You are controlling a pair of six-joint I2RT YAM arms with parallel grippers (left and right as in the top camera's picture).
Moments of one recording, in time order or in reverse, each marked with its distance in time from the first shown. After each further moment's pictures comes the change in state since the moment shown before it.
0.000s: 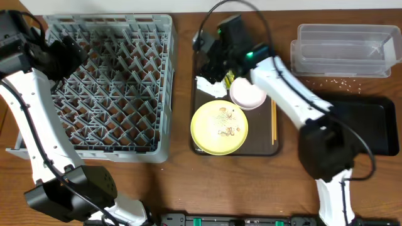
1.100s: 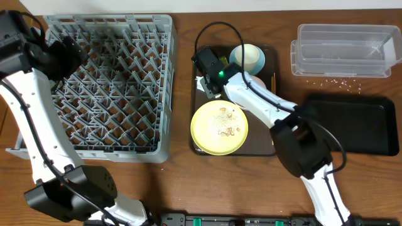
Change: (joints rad) left arm 0.000 0.000 0.000 0.000 0.000 0.000; right arm 0.119 0.124 0.000 -0.135 0.531 0.469
